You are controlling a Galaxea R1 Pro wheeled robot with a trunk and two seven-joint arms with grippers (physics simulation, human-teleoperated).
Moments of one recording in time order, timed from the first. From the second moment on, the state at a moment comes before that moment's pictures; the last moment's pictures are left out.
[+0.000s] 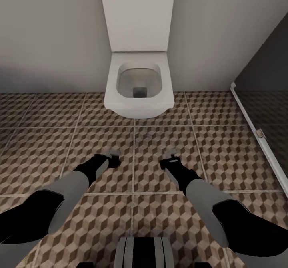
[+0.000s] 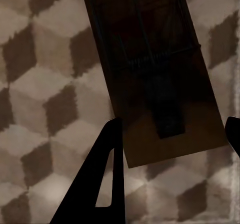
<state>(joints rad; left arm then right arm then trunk) -1.15 -0.06 -0.27 -0.20 0.24 0.42 0.09 -1.08 0.17 0.23 -0.25 0.01 0.27 -0.20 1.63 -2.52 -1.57</state>
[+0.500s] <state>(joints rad) -1.15 -0.06 -0.27 -0.20 0.24 0.42 0.09 -1.08 0.17 0.23 -0.25 0.01 0.27 -0.20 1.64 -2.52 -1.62</state>
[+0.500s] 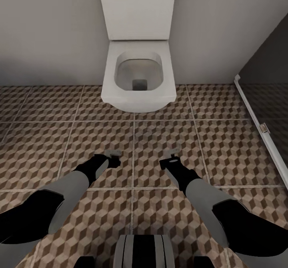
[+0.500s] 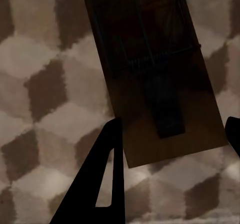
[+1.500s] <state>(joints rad) -1.15 -0.06 -0.27 -0.20 0.24 0.42 0.09 -1.08 0.17 0.23 -0.25 0.01 0.27 -0.20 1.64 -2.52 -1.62</state>
